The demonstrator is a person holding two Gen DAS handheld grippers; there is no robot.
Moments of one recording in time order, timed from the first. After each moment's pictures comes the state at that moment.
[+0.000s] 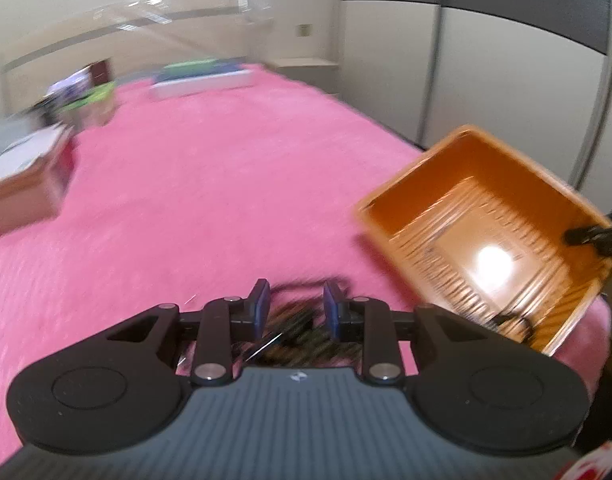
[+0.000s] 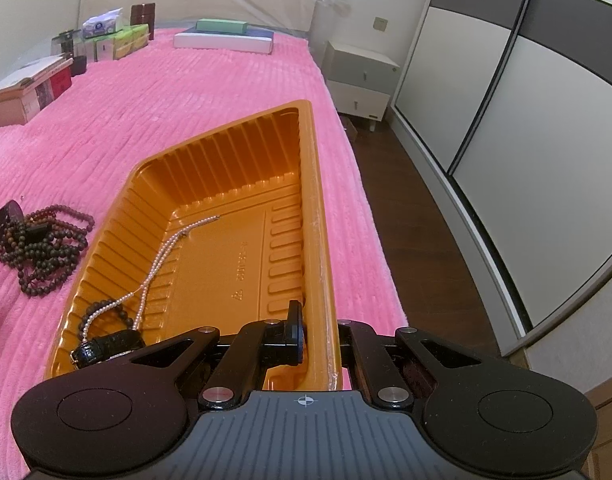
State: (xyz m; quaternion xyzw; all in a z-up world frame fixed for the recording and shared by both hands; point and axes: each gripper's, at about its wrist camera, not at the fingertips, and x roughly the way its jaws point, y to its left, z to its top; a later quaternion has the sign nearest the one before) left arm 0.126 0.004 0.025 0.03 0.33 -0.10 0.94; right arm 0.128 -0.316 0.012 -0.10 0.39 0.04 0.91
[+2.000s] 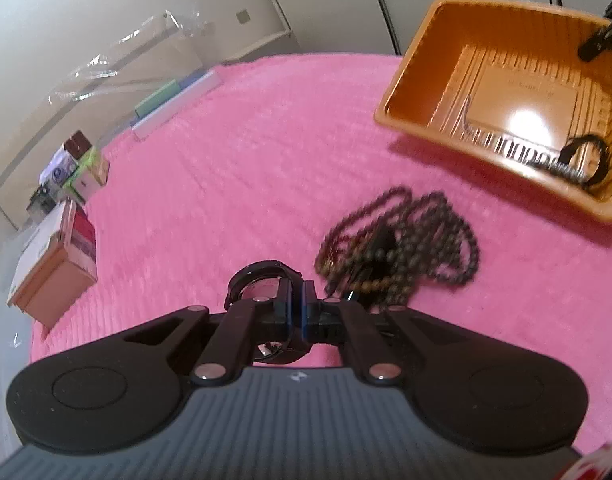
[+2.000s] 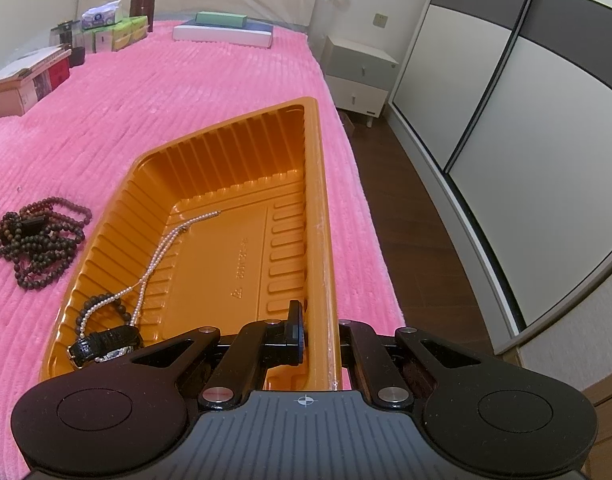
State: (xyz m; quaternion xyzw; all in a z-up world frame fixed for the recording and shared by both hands) left arm 0.130 0.006 -0.022 0.27 0.32 -0.13 0.90; right arm 0.131 -0.312 0.010 -0.11 0.40 0.04 0.91
